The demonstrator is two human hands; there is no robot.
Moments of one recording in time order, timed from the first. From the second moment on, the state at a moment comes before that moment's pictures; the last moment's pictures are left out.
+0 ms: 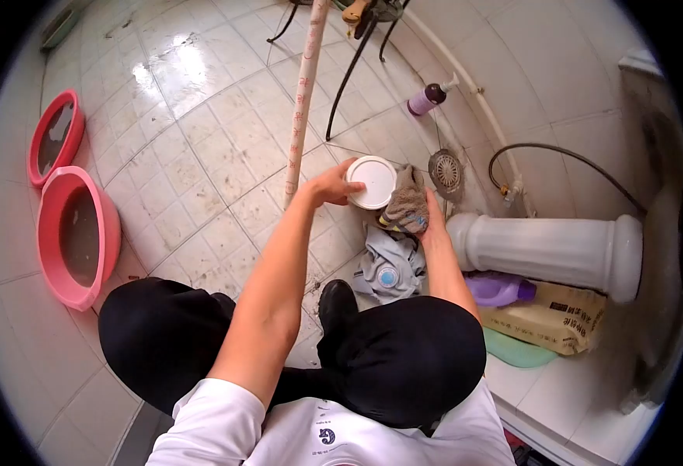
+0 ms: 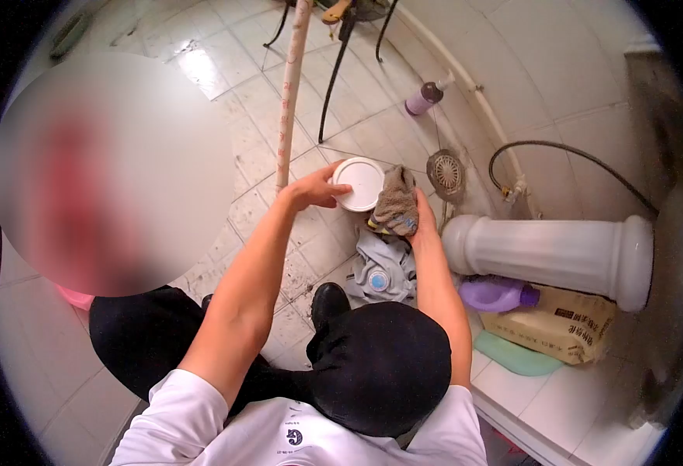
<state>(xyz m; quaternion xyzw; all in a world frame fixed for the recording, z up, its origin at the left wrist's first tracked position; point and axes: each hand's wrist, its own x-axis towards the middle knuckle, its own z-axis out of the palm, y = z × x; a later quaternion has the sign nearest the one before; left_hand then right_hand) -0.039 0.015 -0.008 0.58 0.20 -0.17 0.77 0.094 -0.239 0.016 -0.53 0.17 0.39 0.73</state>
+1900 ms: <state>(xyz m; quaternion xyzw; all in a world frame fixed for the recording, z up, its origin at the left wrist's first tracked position) -0.013 0.010 -0.016 0.72 0.21 0.05 0.66 0.074 -0.167 0.046 -0.86 -0.25 0.03 0.44</state>
